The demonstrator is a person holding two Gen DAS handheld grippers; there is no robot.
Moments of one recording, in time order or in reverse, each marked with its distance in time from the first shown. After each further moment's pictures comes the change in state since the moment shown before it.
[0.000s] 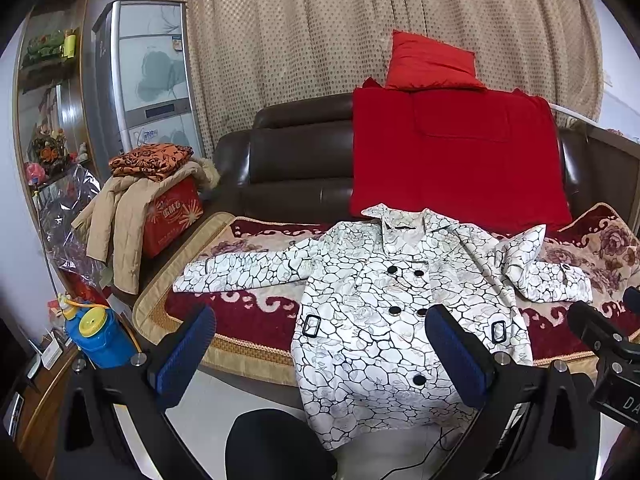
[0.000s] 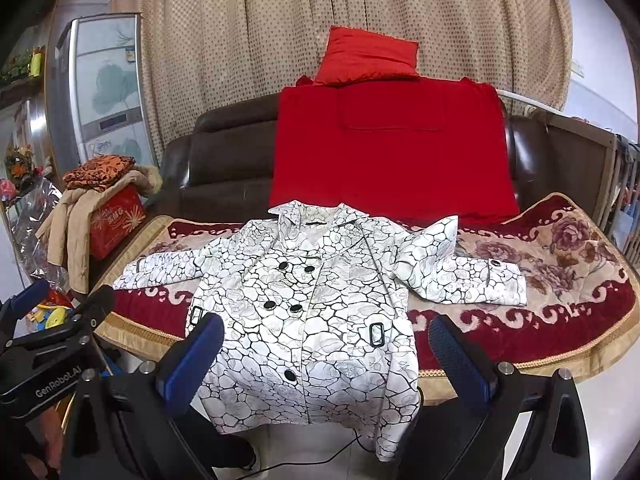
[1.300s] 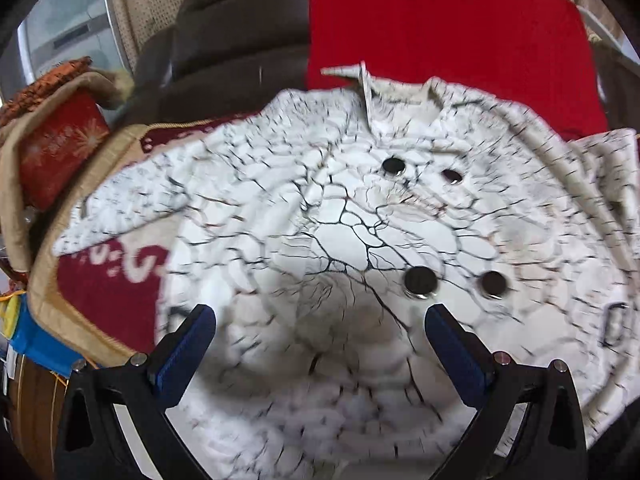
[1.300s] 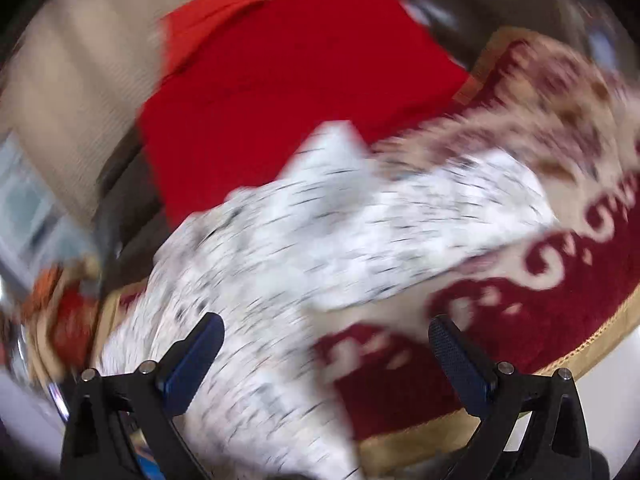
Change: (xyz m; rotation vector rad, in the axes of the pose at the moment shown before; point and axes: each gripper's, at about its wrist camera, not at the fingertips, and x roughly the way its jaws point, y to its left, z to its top) left arm 0.314 -0.071 -0.060 0.072 0.359 -0.095; right arm 0.215 -0.232 -0.024 0.564 0.146 0.022
